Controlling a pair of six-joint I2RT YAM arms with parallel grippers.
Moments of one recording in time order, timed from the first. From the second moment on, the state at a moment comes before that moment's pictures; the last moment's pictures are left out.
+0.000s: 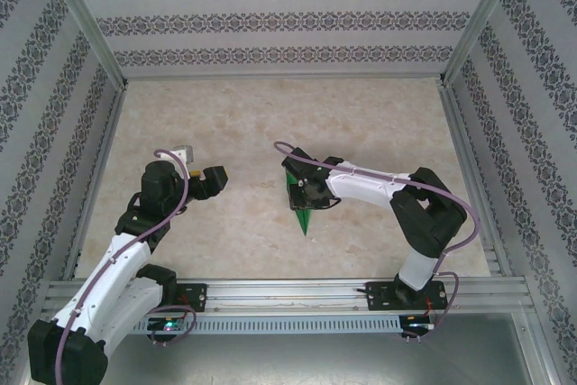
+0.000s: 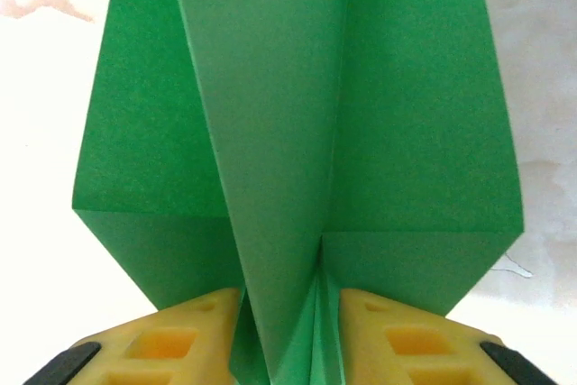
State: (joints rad) left arm -0.21 0.77 0.52 -0.24 0.21 -0.50; right arm 0.78 1.75 1.09 -0.64 -0.04 0.70
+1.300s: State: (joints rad) left arm -0.21 0.75 0.52 -0.26 0.21 -0.47; right arm 0.76 1.76 1.17 -0.70 0.00 0.69
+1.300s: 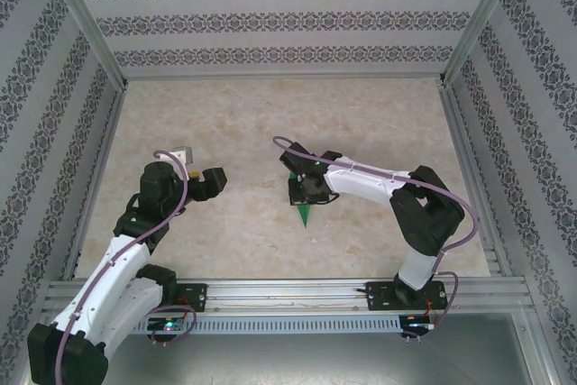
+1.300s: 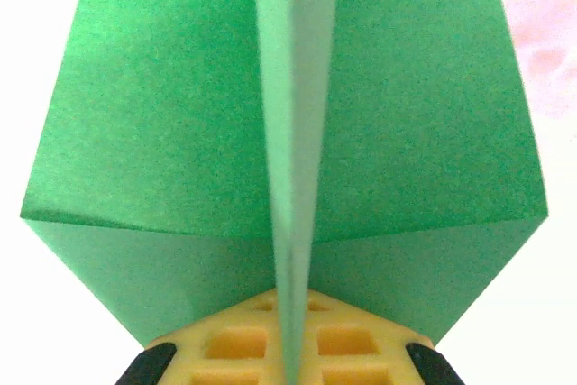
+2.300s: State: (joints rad) left arm -0.20 0.66 0.51 -0.29 0.18 -0.35; right arm 0.49 2.27 1.92 -0.93 0.03 0.52
